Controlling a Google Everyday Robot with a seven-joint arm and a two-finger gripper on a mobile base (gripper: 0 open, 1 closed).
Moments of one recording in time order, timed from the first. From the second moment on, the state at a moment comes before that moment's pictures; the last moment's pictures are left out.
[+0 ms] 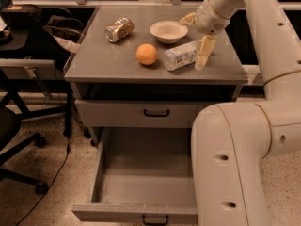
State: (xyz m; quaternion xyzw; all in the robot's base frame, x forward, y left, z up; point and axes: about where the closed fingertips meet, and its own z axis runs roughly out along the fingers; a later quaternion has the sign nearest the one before) arm 0.739 -0.136 0.884 -0.78 0.57 0.05 0.26
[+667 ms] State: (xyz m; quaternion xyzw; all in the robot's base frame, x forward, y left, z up) arm 0.741 -0.134 0.853 -0.77 0.59 0.08 0.24
